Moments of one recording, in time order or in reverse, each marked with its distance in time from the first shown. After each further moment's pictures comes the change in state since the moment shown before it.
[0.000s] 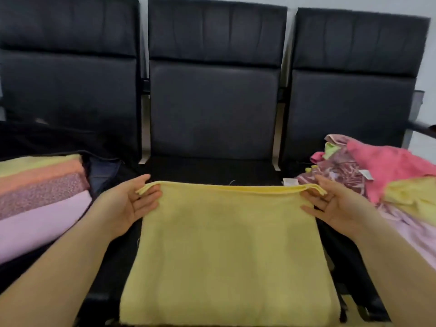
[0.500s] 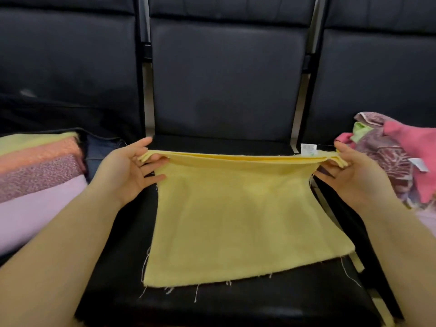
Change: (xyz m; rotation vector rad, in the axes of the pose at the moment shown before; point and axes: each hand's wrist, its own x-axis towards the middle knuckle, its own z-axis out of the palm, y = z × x) left_hand 0.046 0.010 0.006 0.014 -0.015 0.054; right_hand 0.060 0.010 0.022 0.053 0.015 -0.114
